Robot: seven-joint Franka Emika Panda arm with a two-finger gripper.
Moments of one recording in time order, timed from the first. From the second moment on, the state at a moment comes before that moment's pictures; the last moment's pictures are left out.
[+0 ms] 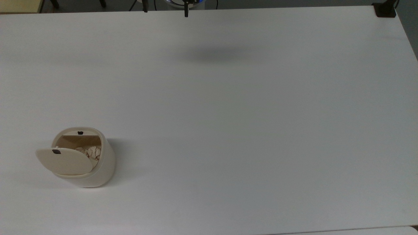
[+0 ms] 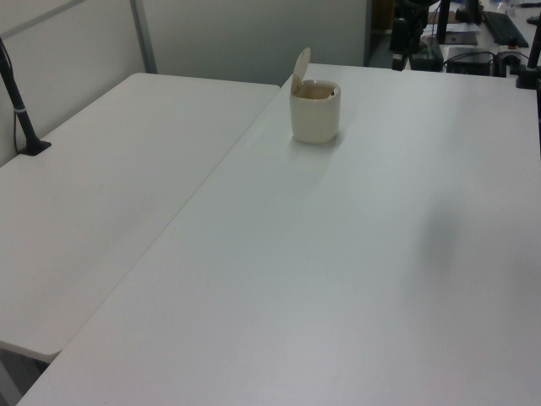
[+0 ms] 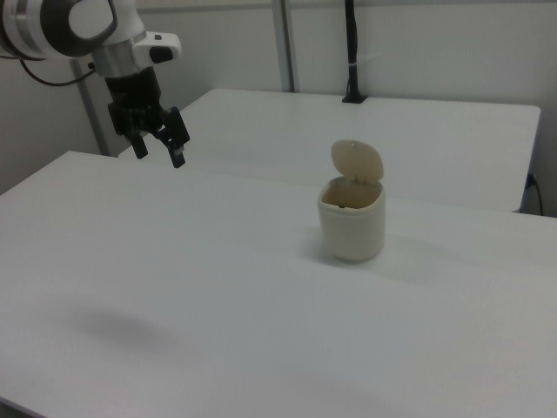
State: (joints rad) arm 0.00 -0.06 0.05 -1.68 -0.04 1.69 0.13
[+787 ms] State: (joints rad) arm -0.01 -0.06 0.05 -1.68 -0.04 1.69 0.07
